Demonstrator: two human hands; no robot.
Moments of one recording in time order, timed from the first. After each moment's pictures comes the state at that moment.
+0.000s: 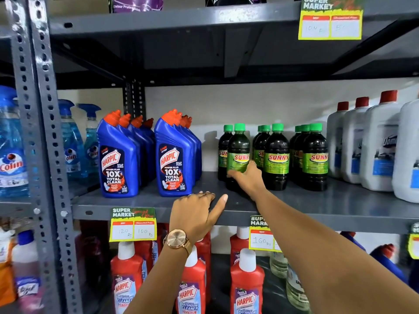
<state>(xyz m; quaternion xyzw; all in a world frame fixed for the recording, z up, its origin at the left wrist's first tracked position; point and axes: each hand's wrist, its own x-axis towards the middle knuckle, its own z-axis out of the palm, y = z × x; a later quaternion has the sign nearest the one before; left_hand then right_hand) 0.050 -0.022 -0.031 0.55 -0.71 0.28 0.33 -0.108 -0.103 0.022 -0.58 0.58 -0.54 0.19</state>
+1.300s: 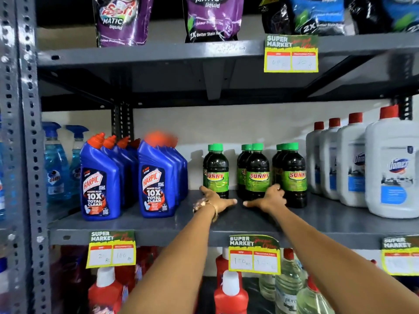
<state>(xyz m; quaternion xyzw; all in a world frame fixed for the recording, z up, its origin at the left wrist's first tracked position) -0.038 -0.089 0.027 0.65 -0.63 -0.25 0.35 -0.198 -0.085 0.025 -0.52 0.74 -0.41 0.14</state>
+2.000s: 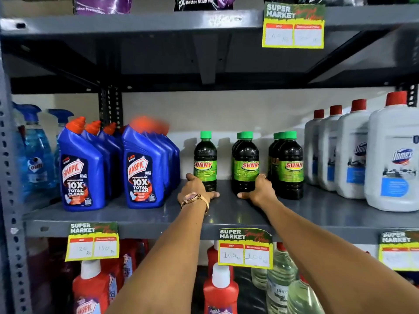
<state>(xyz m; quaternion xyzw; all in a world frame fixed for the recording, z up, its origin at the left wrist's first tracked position) -0.031 -0.099 0.025 0.71 -0.61 -0.07 0.34 -0.200 -0.103 0.021 -0.60 0.69 -0.40 0.09</state>
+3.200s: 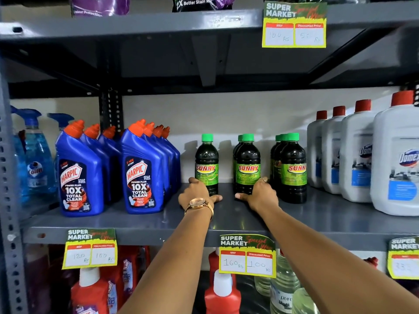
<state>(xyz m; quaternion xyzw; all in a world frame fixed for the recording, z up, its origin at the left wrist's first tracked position) -0.042 -0.096 0.027 0.75 -0.60 0.03 0.28 -0.192 -0.109 0.015 -0.57 0.73 -0.37 0.04</state>
